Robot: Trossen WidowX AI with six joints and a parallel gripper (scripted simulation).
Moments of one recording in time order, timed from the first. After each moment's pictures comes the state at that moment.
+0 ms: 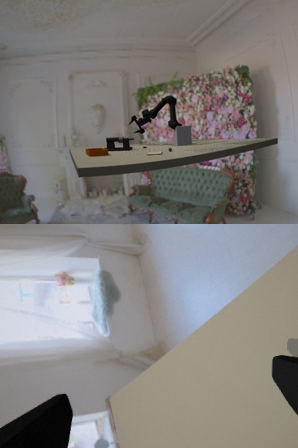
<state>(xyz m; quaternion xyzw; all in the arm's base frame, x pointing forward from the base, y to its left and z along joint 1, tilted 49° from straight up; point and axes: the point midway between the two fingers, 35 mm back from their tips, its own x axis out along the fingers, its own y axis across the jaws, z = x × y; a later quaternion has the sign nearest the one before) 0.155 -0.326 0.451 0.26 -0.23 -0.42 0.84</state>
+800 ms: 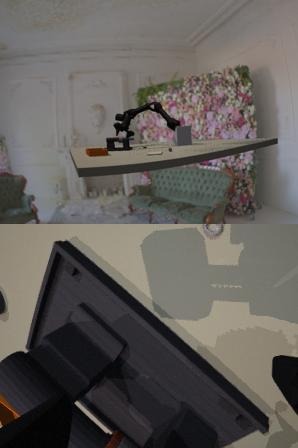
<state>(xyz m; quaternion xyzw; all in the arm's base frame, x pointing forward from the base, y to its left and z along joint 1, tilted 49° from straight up) 0.377 -0.218 0.173 0.28 0.33 -0.47 0.77</state>
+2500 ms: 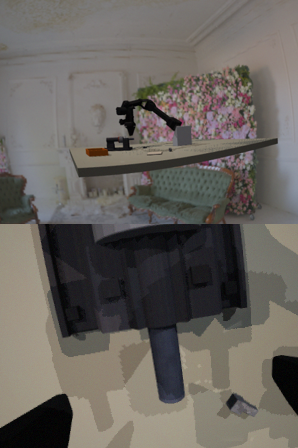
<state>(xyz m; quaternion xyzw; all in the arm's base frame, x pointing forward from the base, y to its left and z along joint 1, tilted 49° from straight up) 0.371 -0.096 0.076 -0.09 0.58 -0.49 0.65</state>
